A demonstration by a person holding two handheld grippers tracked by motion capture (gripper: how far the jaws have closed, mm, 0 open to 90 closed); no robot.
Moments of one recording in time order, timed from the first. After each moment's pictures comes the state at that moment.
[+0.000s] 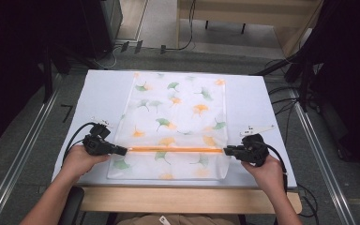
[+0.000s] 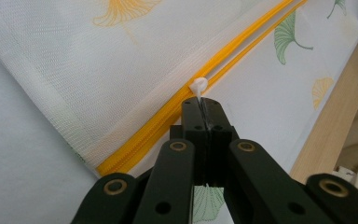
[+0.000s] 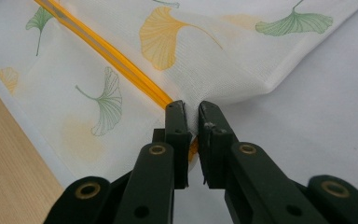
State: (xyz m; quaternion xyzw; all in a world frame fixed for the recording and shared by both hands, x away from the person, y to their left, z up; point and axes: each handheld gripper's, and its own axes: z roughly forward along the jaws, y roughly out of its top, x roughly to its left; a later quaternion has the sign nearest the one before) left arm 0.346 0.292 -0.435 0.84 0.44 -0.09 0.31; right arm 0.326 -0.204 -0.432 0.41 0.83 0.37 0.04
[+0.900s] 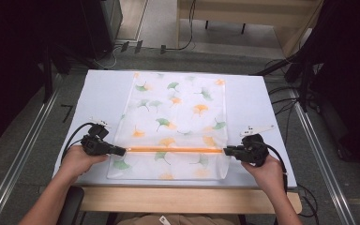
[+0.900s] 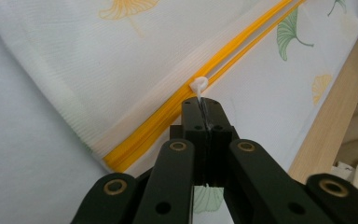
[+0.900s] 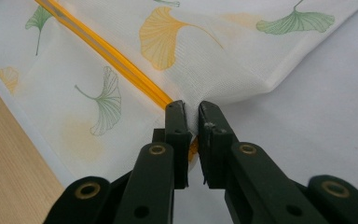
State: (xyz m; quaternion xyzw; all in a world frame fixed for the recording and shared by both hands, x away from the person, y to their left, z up) left arm 0.345 0.300 -0.435 0.84 0.44 -0.10 0.31; right arm 0.326 -0.203 -0.432 0.41 0.83 0.37 0.04
